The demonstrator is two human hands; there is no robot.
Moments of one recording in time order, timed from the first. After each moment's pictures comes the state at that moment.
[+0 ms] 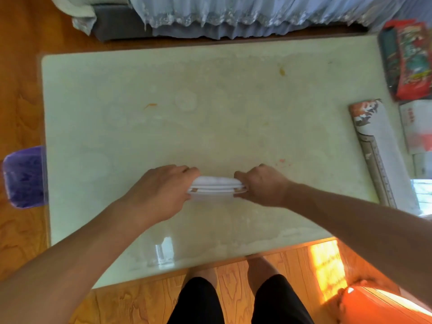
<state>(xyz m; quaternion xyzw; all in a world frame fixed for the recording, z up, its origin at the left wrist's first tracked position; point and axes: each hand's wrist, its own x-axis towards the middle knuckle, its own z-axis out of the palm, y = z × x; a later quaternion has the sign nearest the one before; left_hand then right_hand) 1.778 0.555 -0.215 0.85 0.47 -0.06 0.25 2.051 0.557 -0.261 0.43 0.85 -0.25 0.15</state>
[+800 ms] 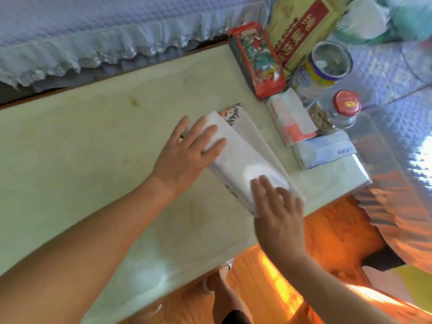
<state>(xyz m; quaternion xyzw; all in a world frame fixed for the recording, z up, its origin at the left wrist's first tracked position) 2.215 0.626 -0.265 0.95 0.24 0.15 -0.12 2.391 0.416 -0.242 0.76 0.65 0.02 -0.03</state>
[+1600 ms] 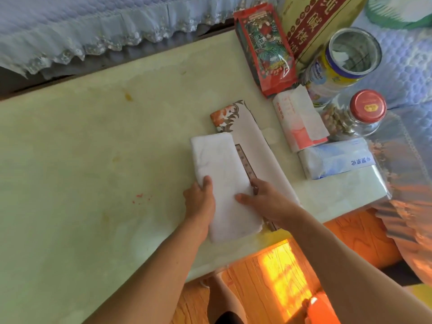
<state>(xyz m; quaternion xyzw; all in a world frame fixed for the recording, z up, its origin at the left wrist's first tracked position) 2.308 0.542 -0.311 0.31 0.75 0.13 0.56 2.484 0.502 -0.309 0.68 0.26 -0.65 -0.21</state>
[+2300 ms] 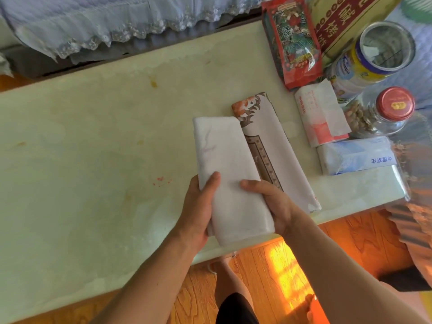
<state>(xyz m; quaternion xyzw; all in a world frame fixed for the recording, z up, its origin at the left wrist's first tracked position) 2.258 0.515 -0.230 0.20 0.60 0.29 0.72 2.428 0.500 -0.239 0.45 0.00 -0.85 -0.28</state>
